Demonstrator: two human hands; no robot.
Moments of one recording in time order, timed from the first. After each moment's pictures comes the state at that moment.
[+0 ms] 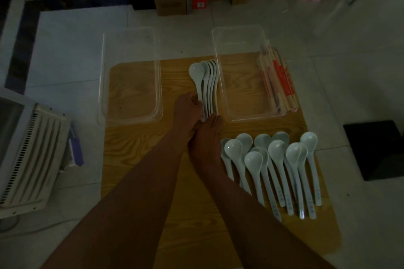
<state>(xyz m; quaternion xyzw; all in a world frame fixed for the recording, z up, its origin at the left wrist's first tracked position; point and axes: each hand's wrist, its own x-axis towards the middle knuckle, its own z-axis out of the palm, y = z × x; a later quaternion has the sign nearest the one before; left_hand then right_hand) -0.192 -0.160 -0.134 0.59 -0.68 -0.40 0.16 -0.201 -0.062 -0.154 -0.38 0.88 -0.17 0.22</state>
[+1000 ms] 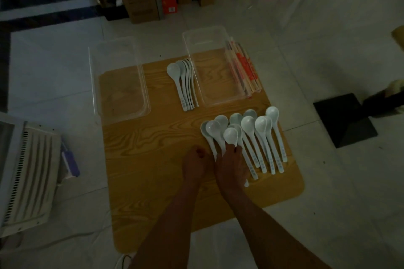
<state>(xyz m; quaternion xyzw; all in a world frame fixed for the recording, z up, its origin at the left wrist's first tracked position) -0.150 0.031 -0.130 0.60 -0.60 -0.53 0.06 -0.217 0.096 -0.104 -0.26 0.94 -0.11 0.20</state>
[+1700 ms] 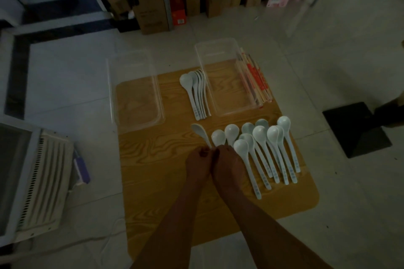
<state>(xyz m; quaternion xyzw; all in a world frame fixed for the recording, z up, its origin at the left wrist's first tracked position) -0.137 0.002 -0.110 0.59 -0.55 -0.58 0.12 -0.197 0.053 -0.090 -0.34 0.92 -0.14 0.16</state>
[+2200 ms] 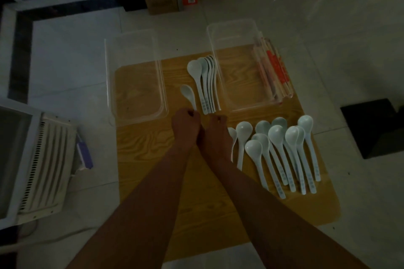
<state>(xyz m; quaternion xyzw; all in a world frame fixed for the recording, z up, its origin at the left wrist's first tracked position) -0.157 -0.116 -0.130 0.65 -0.65 -0.38 0.13 -0.203 -0.036 -0.121 -0.40 0.87 -0.20 0.19</state>
